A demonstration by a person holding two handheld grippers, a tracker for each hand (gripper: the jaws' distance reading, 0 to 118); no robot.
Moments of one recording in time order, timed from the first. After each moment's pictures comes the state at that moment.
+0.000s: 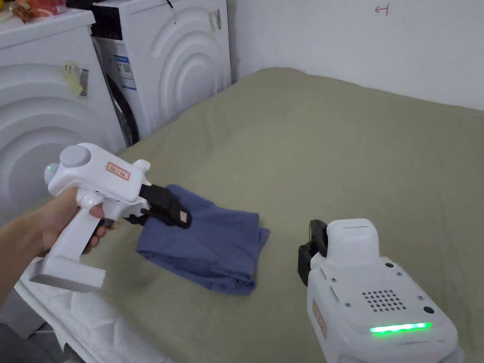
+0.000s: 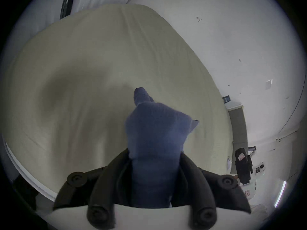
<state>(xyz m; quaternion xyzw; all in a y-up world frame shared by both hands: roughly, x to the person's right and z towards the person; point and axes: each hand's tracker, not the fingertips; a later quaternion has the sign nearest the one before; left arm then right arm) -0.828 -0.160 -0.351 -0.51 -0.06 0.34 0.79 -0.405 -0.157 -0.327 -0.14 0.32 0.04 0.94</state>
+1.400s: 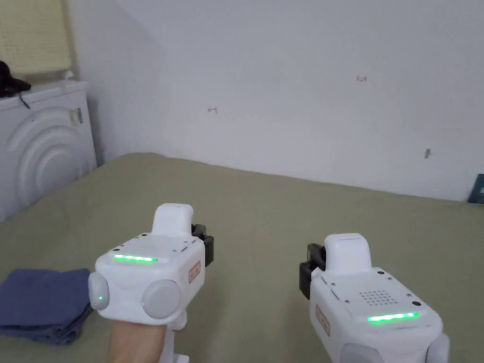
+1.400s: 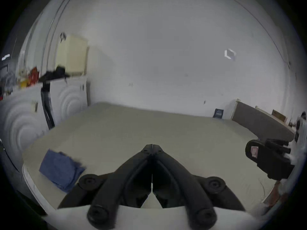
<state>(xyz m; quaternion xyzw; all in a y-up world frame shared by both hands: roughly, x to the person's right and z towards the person) -0.347 -0.027 -0.284 -0.14 0.00 0.05 0.99 -0.096 -0.027 -0.266 -0.10 0.14 0.05 0.98</state>
